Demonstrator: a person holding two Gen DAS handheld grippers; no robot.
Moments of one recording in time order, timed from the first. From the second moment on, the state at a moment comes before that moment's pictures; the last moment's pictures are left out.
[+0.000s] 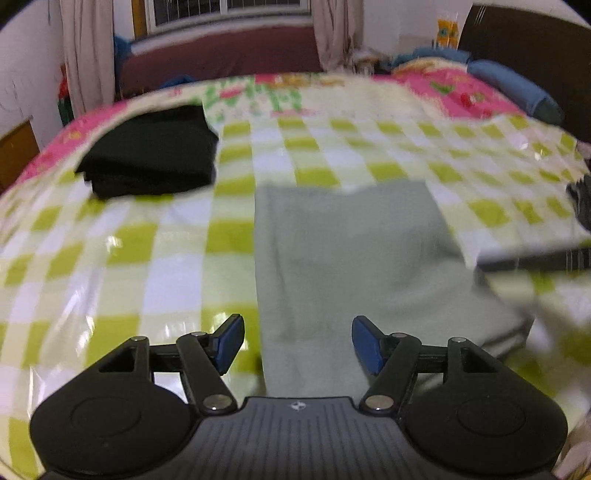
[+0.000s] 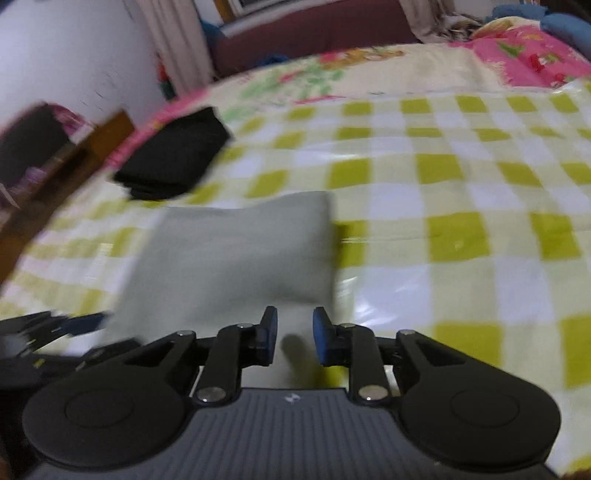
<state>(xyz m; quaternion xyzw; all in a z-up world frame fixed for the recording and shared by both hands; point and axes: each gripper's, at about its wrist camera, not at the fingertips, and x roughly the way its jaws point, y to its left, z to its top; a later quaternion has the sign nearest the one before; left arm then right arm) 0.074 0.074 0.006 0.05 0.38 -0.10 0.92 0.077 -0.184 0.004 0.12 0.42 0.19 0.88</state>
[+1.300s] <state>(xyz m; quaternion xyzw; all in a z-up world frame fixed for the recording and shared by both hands) 0.017 0.037 -0.017 0.10 0.41 -0.06 0.90 -0.011 -0.157 -0.014 0.11 0.41 0.14 0.89</state>
